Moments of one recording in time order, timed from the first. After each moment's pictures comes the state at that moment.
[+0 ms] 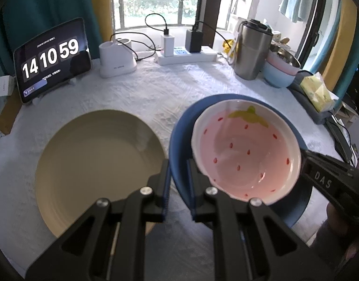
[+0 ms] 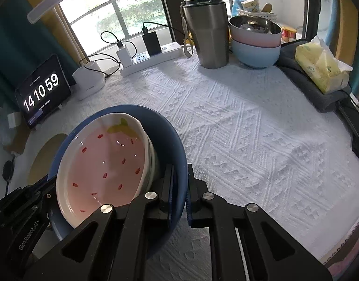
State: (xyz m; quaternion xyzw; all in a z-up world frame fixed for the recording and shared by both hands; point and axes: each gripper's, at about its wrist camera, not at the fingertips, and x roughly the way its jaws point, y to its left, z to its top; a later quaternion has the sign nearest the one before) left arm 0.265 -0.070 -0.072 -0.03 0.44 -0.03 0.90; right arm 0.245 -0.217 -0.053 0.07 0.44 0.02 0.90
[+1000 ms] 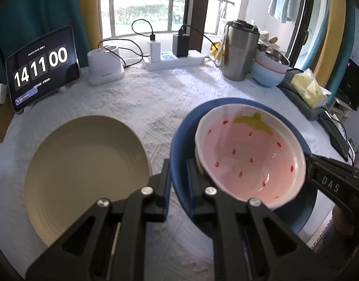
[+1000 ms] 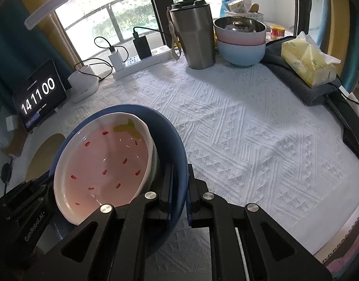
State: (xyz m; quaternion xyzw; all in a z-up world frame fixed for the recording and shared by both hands) left arm 0.264 -0.081 -0.077 -0.03 0.42 -0.06 0.91; right arm 0.227 -0.232 -0.053 0.08 0.43 0.01 0.90
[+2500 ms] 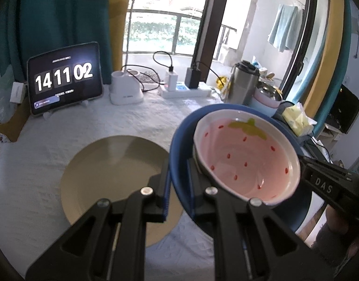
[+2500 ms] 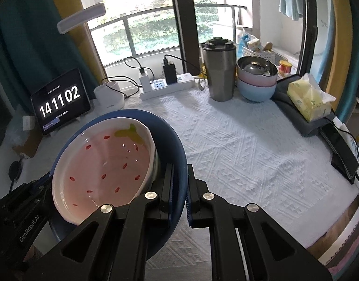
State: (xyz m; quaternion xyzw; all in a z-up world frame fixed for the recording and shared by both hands) left arm 0.224 -0.017 -0.028 -0.08 0.35 -0.06 0.93; right arm 0.204 -0.169 0.006 0.04 0.37 0.02 0.93
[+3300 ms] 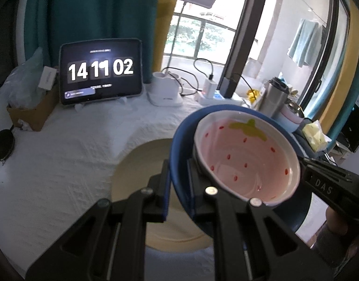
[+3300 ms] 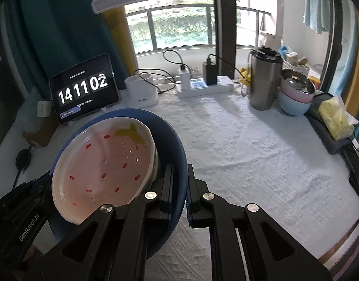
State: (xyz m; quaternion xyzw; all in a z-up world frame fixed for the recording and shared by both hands) left arm 0.218 0.065 -0.034 -0.11 0.35 -0.01 0.93; right arm 0.227 -0.084 0.006 0.00 0.38 0.07 0.92
